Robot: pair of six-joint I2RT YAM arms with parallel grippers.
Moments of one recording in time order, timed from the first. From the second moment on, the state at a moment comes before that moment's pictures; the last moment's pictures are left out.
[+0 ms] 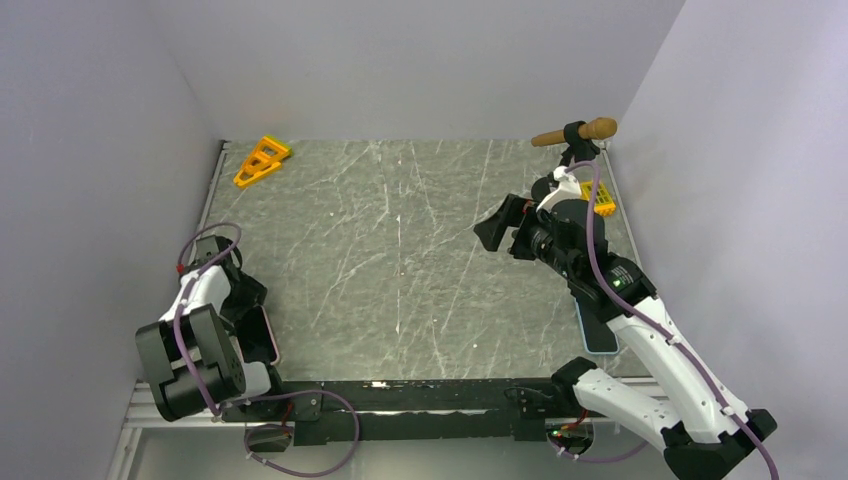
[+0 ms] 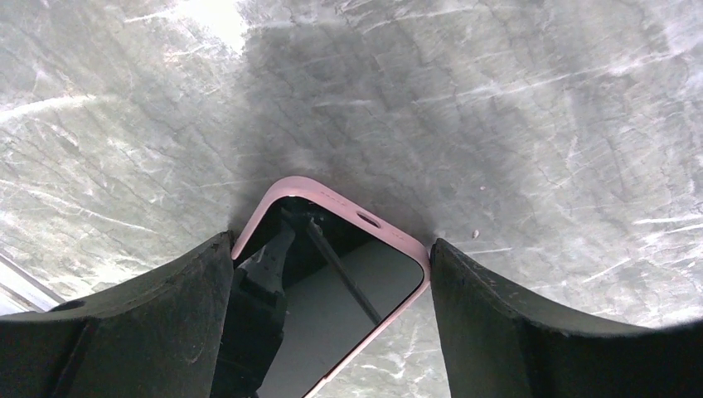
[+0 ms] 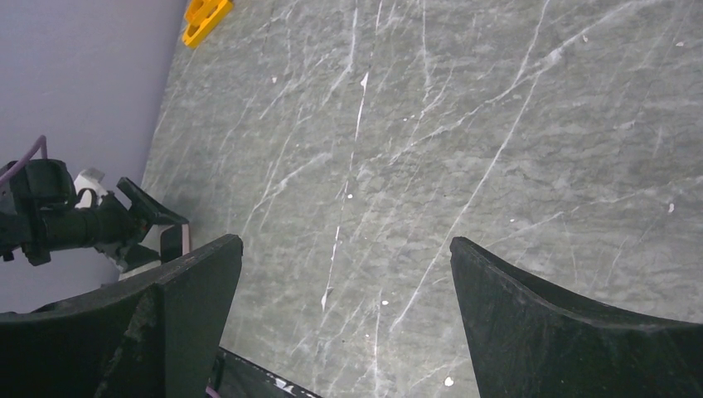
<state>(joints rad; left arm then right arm) 0.39 1.32 0.65 -0.64 -0.20 -0.62 0.55 0.87 1.04 -0.57 0.07 0.61</state>
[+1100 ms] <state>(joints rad) 0.03 1.19 0.60 -0.75 -0.04 -1.07 0.59 1.00 0.89 -0.44 -0.09 0.66</state>
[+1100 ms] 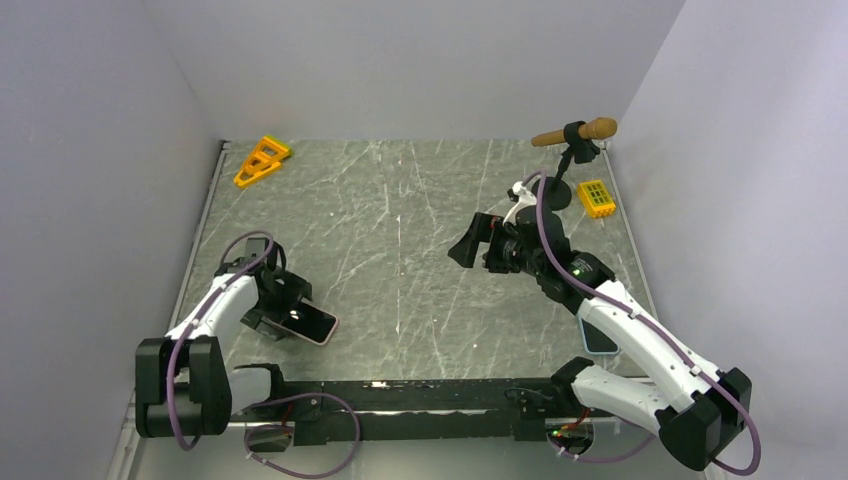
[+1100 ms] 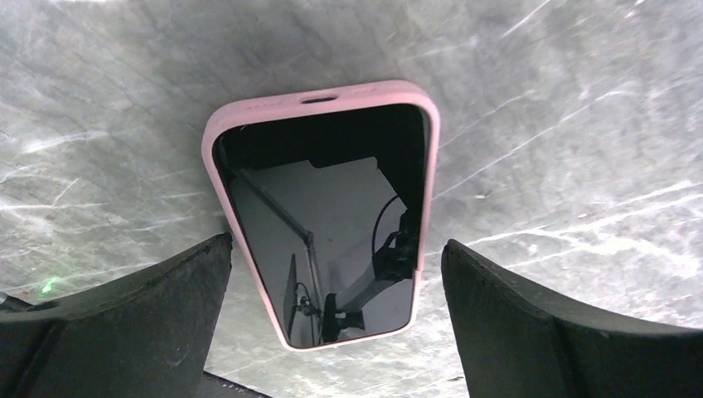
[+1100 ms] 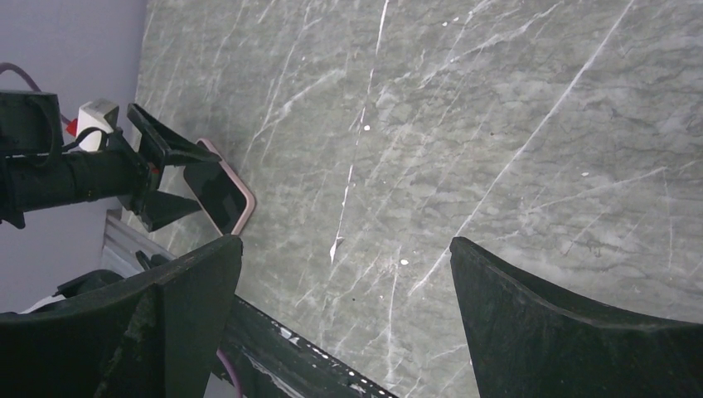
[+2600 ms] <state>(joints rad) -0.07 0.55 0.24 -0.40 0.46 -1.01 1.14 1.47 0.81 0.03 -0.03 0.73</state>
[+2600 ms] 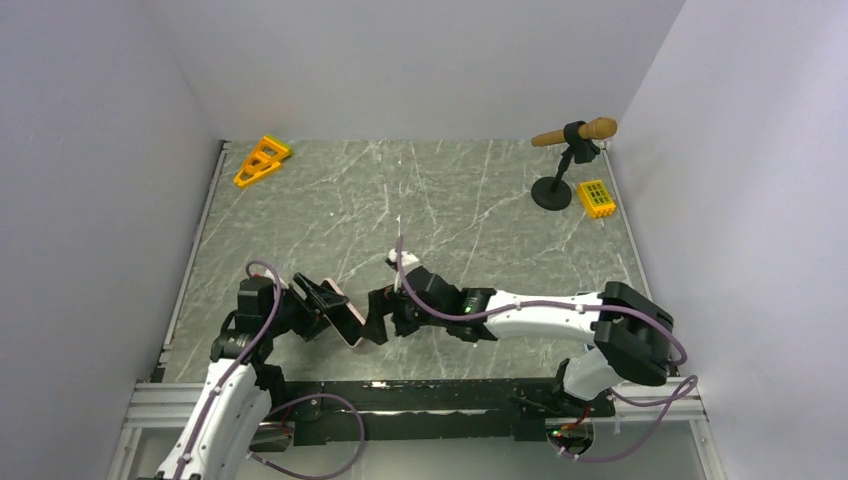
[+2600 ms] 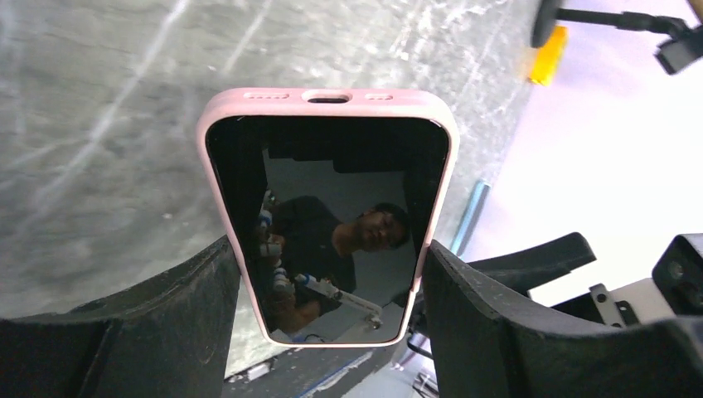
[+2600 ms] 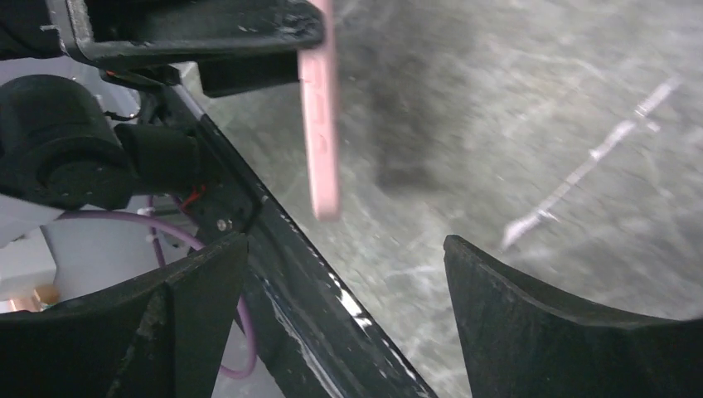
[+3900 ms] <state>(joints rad) -0.21 0.56 0.49 -0.23 0.56 -0.97 0.85 1.12 0.49 0.40 -0.18 0.95</state>
